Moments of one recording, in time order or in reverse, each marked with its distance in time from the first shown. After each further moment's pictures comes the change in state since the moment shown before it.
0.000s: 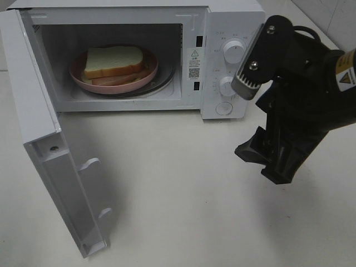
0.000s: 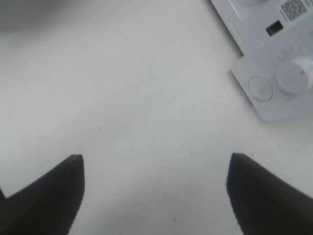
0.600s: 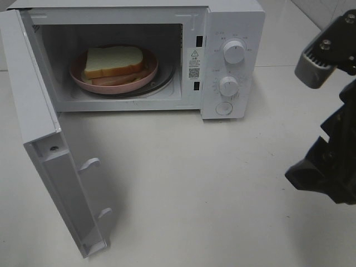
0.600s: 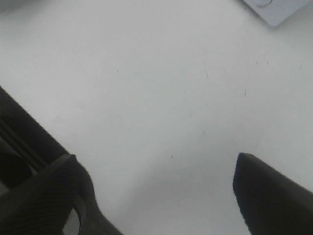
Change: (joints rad) left arm 0.000 0.000 0.000 0.000 0.000 0.000; right arm 0.000 -0.191 0.000 0.003 0.350 0.262
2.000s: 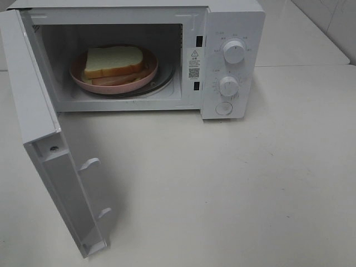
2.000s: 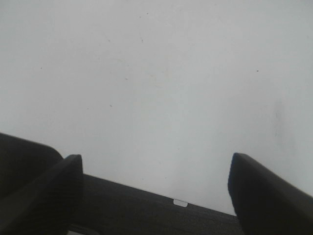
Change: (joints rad) left arm 0.000 0.000 0.000 0.000 0.000 0.000; right arm -0.329 -0.609 0.000 -0.025 0.382 0.133
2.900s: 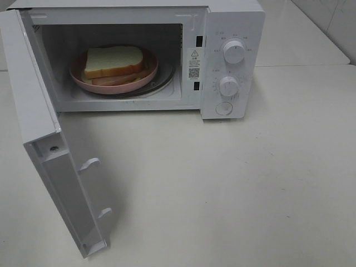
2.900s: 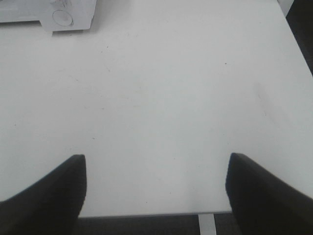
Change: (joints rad) left arm 0.000 0.000 0.000 0.000 0.000 0.000; right arm -0.258 -0.319 0.209 0.060 -0.101 0.080
